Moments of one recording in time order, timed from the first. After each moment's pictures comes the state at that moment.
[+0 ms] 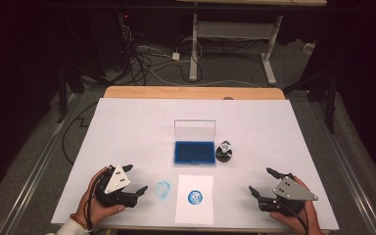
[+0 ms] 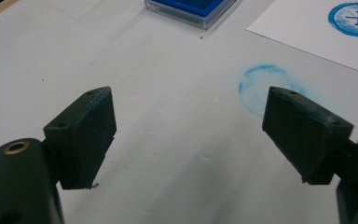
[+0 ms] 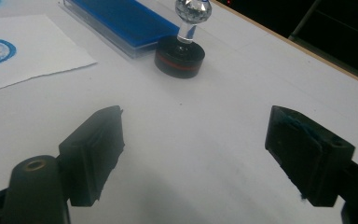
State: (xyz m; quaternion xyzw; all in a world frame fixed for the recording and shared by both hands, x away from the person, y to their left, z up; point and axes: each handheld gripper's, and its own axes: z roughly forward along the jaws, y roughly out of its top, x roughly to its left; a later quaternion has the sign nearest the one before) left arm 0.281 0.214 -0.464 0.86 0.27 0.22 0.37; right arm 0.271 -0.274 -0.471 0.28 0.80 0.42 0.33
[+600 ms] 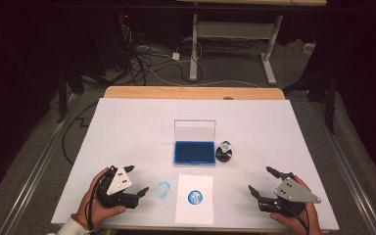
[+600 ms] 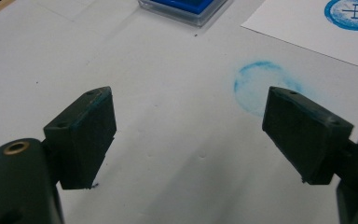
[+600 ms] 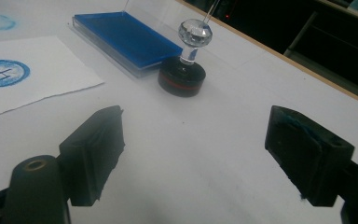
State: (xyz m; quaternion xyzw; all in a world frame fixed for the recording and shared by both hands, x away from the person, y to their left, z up) left arm 0.281 0.210 -0.466 0.87 0.26 0.22 0.36; right arm 0.266 -0.271 -0.462 0.28 0.79 0.43 0.34
